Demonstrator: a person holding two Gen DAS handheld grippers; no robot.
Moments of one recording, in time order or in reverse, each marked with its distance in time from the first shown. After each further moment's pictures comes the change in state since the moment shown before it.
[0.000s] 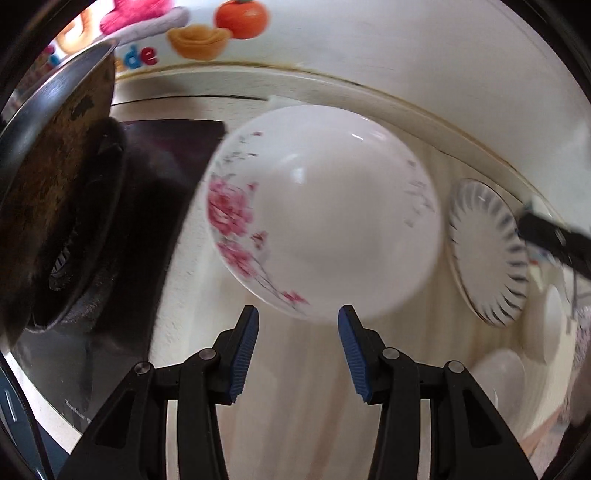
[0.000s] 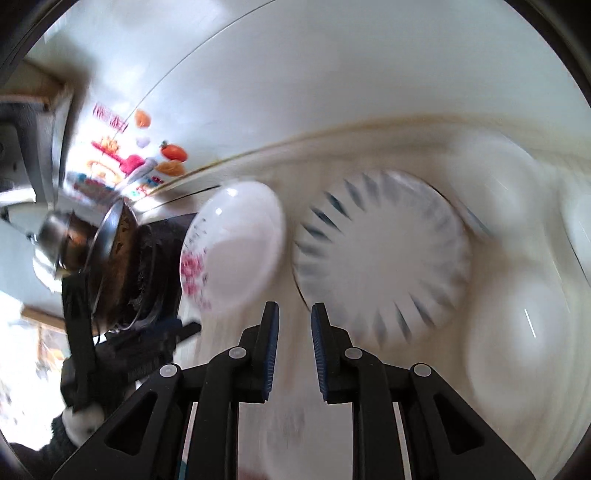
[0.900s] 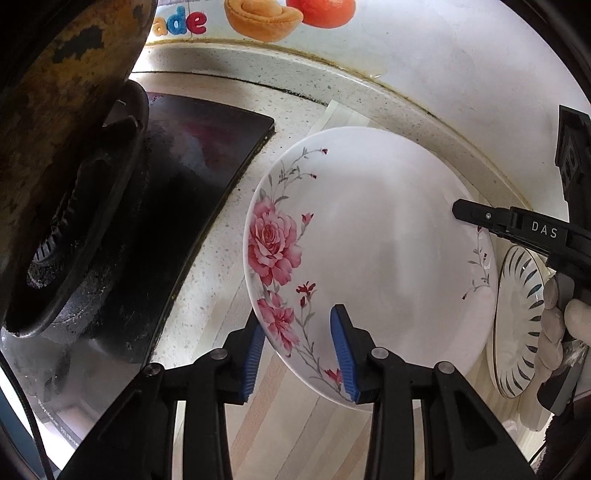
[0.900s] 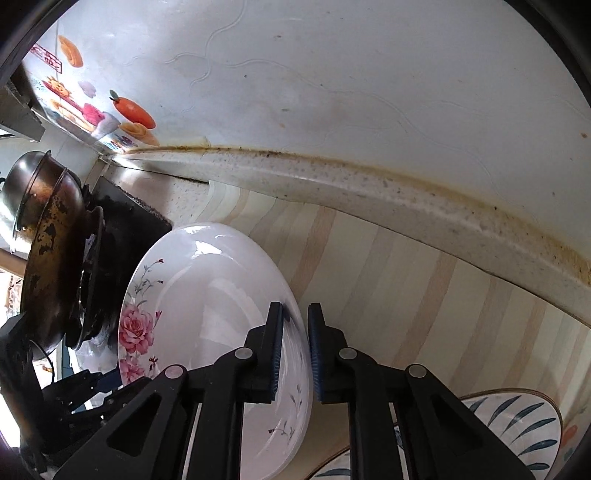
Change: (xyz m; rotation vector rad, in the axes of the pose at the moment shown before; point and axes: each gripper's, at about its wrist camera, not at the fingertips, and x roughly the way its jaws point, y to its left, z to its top) left arm 0.043 0.031 0.018 -0.174 -0.034 -0.003; right arm 0.171 0.016 0.101 -0.227 0.143 0.011
